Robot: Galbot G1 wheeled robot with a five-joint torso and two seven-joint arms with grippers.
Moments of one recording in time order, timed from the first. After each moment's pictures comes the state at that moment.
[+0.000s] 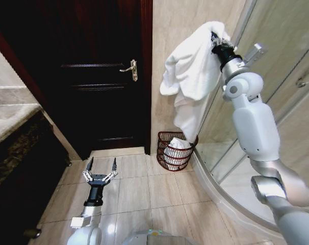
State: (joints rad) left arm 1.80 -1.61 -0.70 -2.13 -0.14 -0.55 0.20; right arm -0.12 1.04 0.22 1.58 0.84 -0.24 0.17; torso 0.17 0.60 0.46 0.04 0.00
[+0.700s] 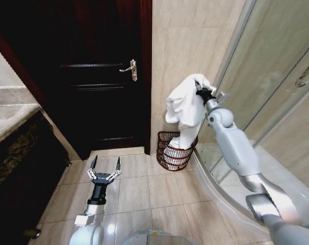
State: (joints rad) left arm 1.78 -1.61 -0.68 -2.14 -0.10 -0.54 0.20; right arm -0.33 1.10 0.18 1.36 0.72 -0.06 0.05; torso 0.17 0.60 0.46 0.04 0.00
